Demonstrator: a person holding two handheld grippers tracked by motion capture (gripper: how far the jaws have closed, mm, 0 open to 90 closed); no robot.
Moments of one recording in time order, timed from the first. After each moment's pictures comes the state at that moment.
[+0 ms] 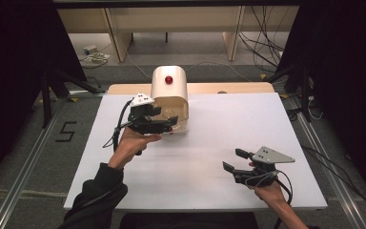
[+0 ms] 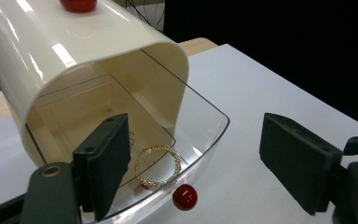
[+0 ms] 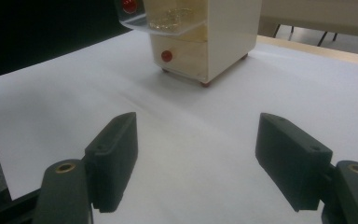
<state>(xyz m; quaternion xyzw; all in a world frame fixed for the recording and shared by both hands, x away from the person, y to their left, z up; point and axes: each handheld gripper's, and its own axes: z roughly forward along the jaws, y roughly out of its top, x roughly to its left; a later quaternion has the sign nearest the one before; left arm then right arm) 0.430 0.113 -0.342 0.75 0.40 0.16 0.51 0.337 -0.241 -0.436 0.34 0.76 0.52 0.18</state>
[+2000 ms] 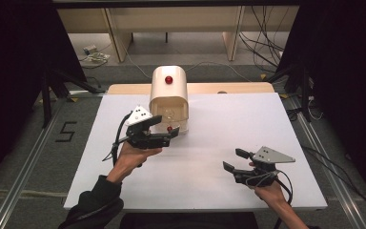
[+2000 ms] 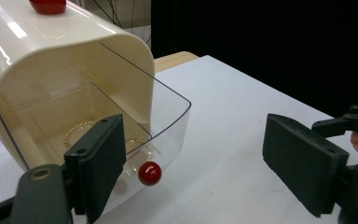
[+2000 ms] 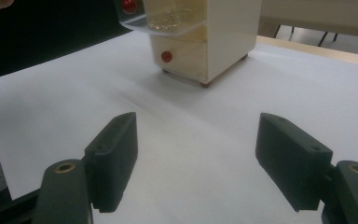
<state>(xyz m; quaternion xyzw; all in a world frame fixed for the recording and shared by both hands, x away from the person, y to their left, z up) 0.395 0.113 -0.357 0.74 0.36 0.18 0.54 0.337 -0.242 -0.436 0.34 0.76 0.52 0.18</state>
